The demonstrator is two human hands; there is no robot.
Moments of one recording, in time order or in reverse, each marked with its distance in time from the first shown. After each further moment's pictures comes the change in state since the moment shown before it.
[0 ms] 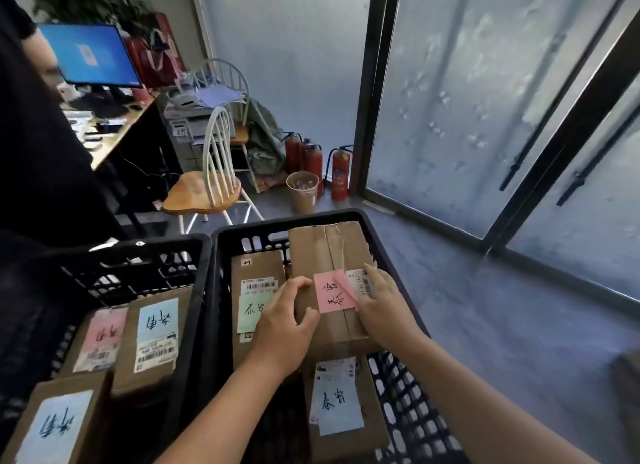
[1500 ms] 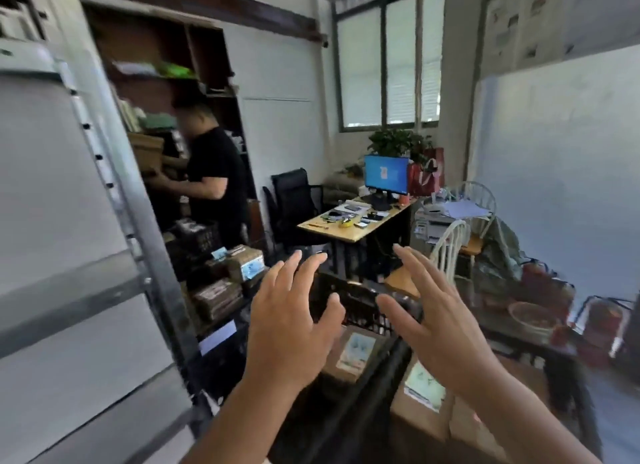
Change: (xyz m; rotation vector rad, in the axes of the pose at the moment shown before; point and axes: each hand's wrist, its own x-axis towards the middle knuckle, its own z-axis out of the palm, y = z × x) left_hand -0.230 0.138 -0.180 0.540 0.953 -0.144; right_hand -0.136 -0.198 -0.055 0.058 -0.162 -1.145
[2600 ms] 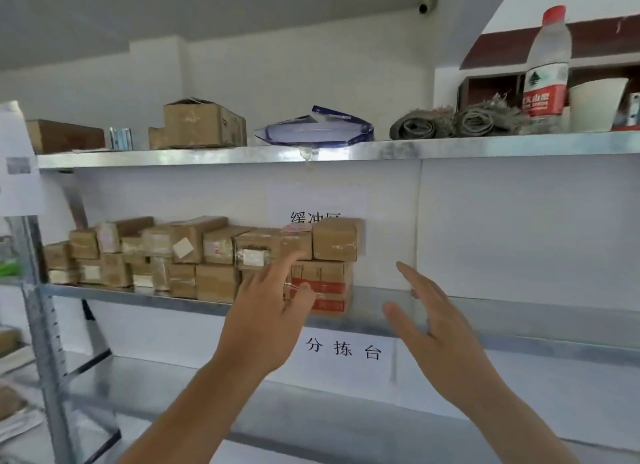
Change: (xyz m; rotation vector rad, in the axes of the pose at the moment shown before) left_hand -0.443 -0.185 -0.658 0.510 0.588 -0.730; right_hand -0.222 -0.672 0.244 0.715 -0.599 -0.662
